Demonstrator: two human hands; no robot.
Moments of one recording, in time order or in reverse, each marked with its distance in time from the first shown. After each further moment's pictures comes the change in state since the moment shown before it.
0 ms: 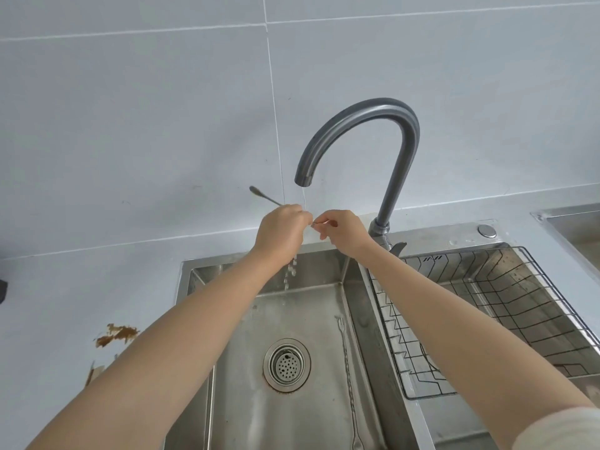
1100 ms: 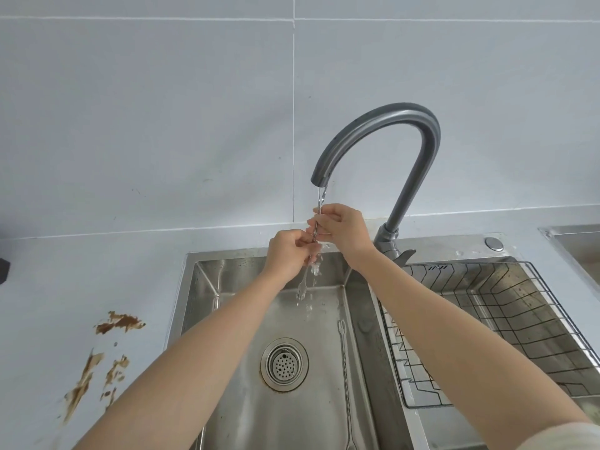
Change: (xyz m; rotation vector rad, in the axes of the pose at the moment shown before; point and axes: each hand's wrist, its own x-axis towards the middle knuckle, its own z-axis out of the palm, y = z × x) left_hand -0.024 -0.003 0.028 -0.984 -0.025 -0.641; right_hand -0.007 -0.022 0.016 0.603 0.069 0.035
